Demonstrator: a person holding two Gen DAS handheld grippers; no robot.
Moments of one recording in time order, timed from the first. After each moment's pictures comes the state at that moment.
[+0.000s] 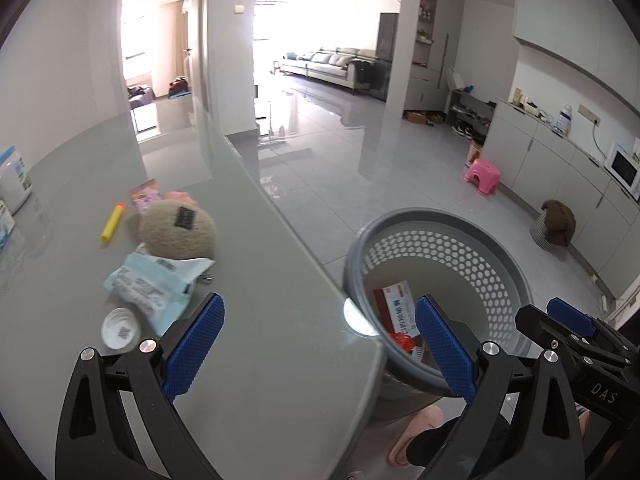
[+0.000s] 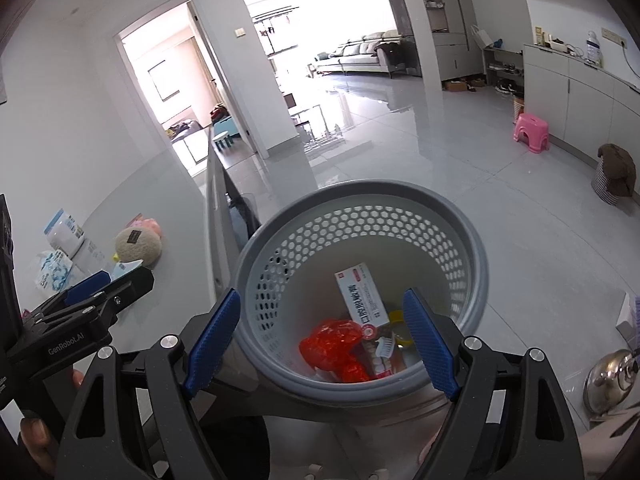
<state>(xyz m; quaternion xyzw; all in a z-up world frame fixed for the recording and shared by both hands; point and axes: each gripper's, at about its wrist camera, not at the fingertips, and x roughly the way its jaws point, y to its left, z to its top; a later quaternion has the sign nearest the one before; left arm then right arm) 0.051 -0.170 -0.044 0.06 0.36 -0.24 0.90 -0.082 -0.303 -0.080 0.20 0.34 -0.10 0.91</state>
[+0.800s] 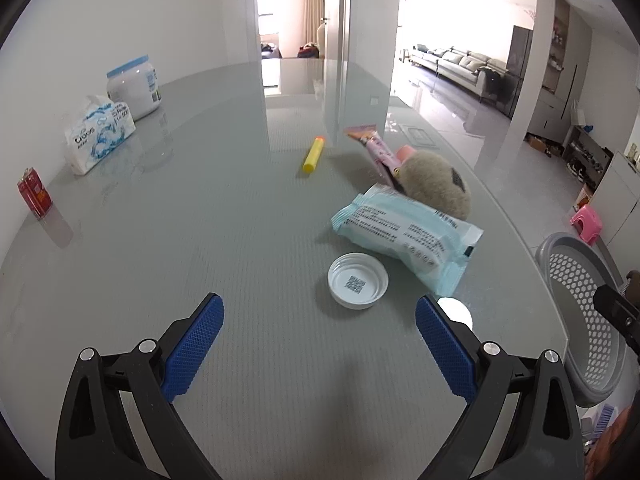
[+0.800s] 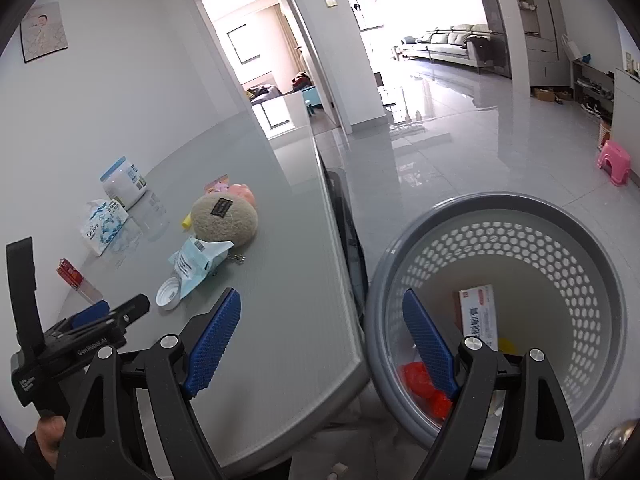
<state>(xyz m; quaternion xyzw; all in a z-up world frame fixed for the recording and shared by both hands) 0.090 -0.028 -0.074 0.01 0.41 -0.02 0.91 0.009 -0.235 -0.080 0.17 0.36 0.05 0.92</state>
